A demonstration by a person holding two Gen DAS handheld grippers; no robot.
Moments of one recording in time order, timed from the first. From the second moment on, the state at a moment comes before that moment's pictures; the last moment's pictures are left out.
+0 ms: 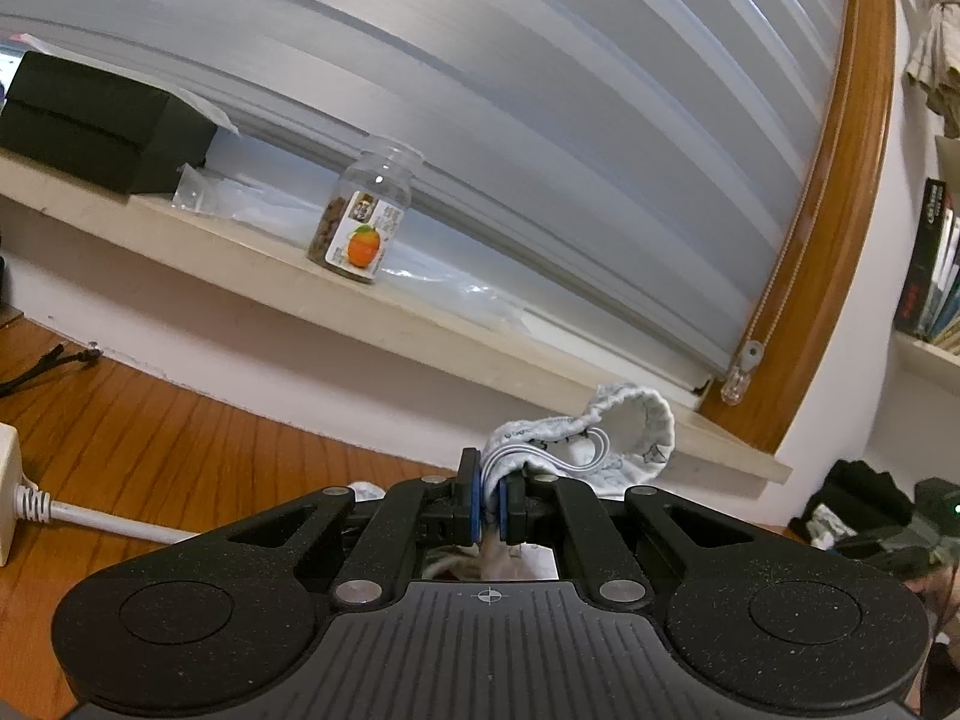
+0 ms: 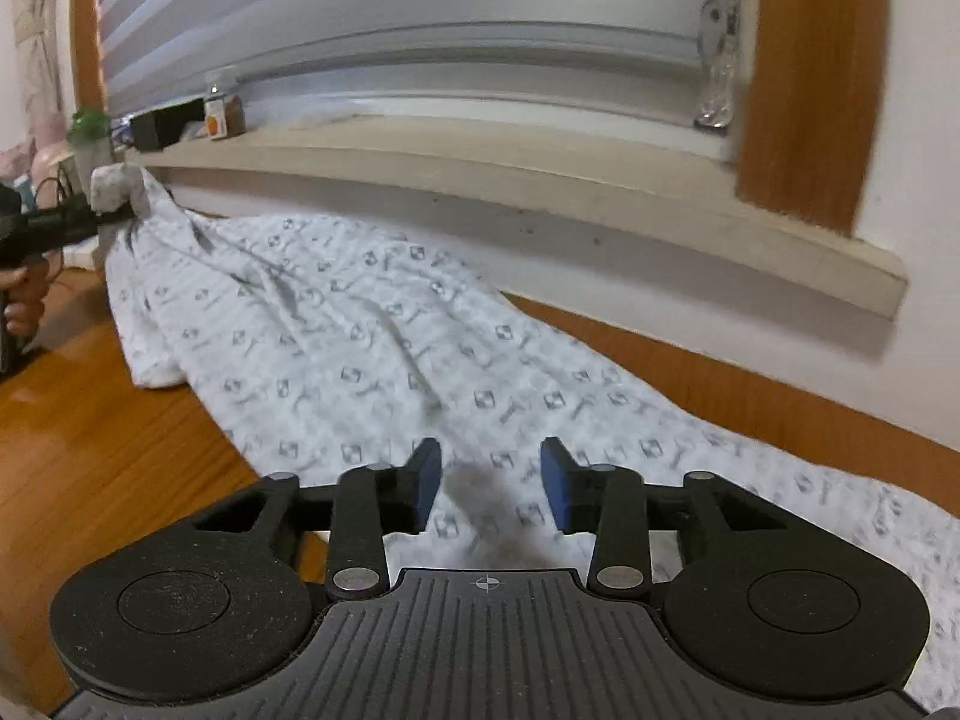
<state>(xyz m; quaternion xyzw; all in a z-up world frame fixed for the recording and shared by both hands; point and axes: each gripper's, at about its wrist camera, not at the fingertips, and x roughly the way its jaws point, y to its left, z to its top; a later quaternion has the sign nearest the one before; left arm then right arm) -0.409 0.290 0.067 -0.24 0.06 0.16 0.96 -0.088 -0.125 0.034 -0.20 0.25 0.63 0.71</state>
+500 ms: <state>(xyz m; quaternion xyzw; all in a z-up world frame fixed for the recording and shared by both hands) -0.414 0.291 0.063 -0.24 0.05 0.16 0.95 -0.107 -0.115 0.026 -0.23 0.22 0.62 0.72</state>
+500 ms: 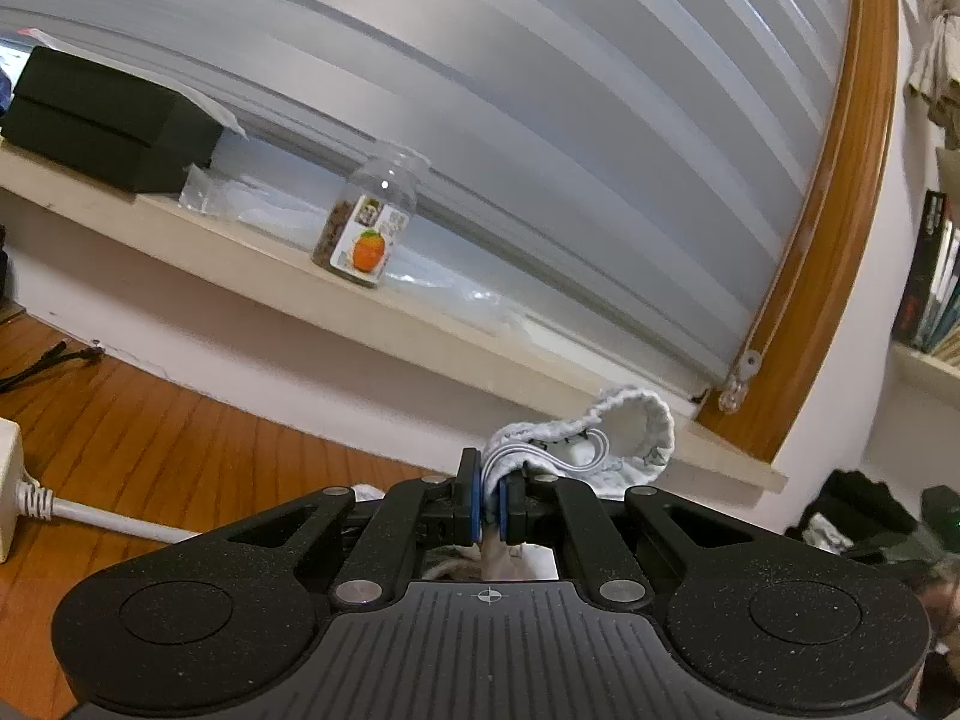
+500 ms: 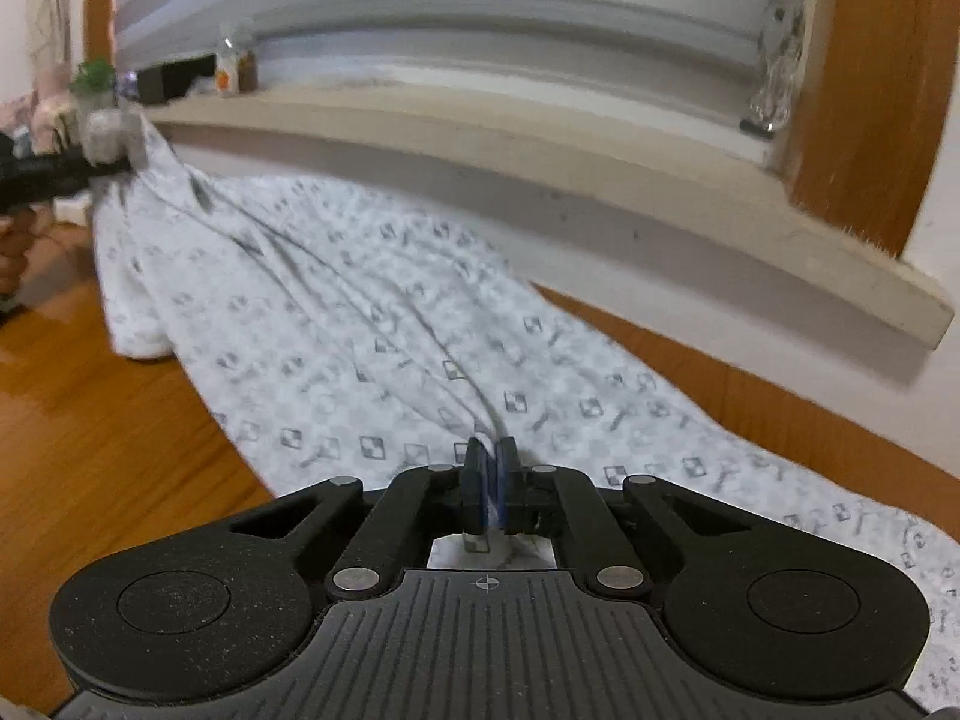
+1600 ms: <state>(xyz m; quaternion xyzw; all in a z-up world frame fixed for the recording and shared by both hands) -0.424 0.277 0.110 -0.19 0.02 0.16 0.97 -0.144 -0.204 0.015 -0.24 0.24 0.66 0.67</state>
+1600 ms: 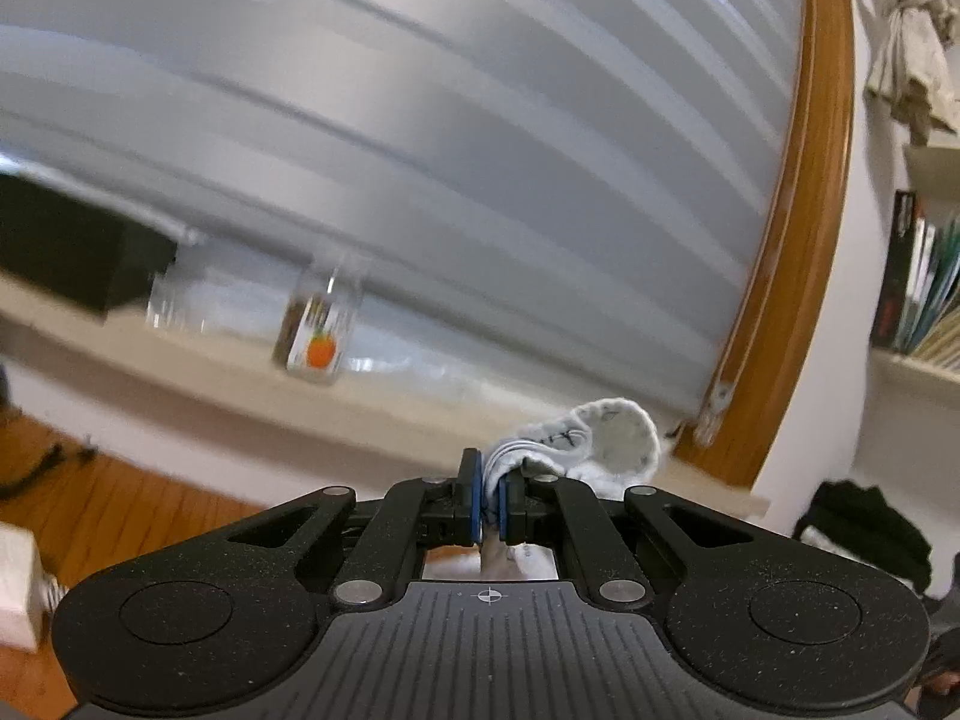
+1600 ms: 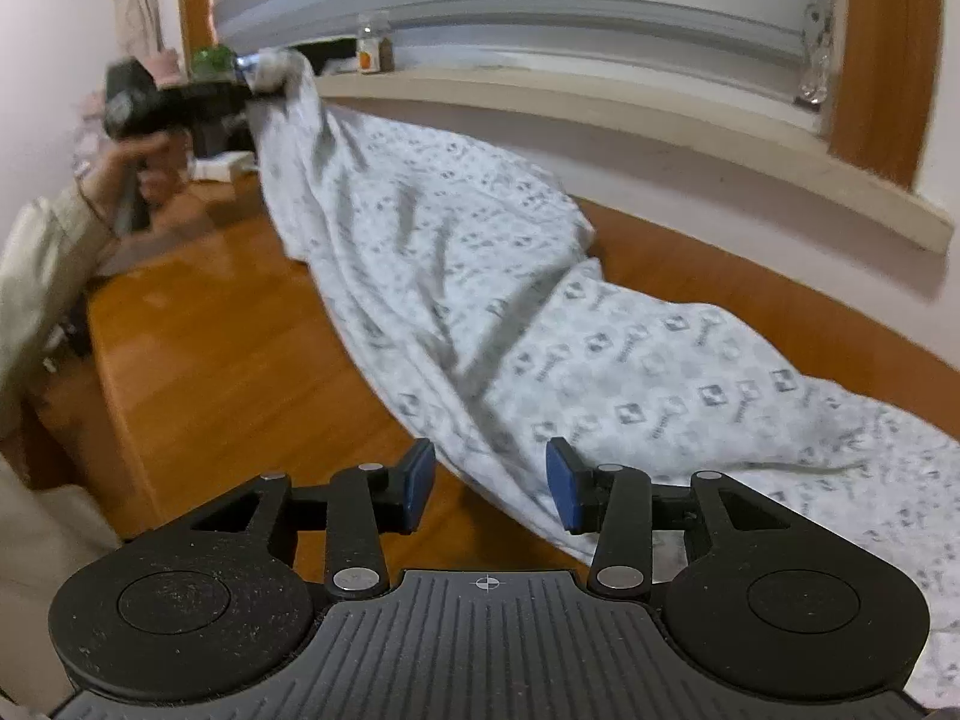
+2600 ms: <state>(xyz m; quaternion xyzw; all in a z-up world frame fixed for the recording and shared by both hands) -0.498 0.310 0.159 -0.13 0.10 0.31 0.94 -0.172 -0.201 0.075 -0.16 0.20 0.70 0.67</state>
